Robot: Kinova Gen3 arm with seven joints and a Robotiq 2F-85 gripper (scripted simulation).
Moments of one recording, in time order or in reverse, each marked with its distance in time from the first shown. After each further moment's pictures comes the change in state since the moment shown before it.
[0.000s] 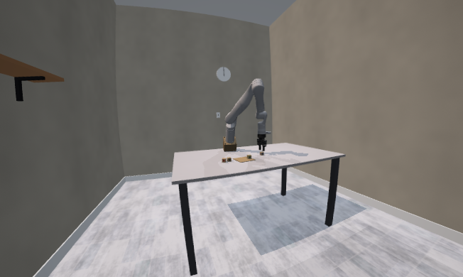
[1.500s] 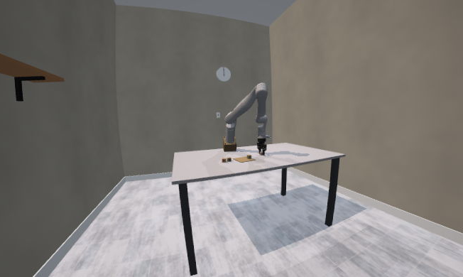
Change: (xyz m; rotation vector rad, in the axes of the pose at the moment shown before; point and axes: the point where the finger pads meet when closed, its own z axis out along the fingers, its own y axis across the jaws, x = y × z) arm 0.000 0.000 0.037 0.000 0.000 0.000
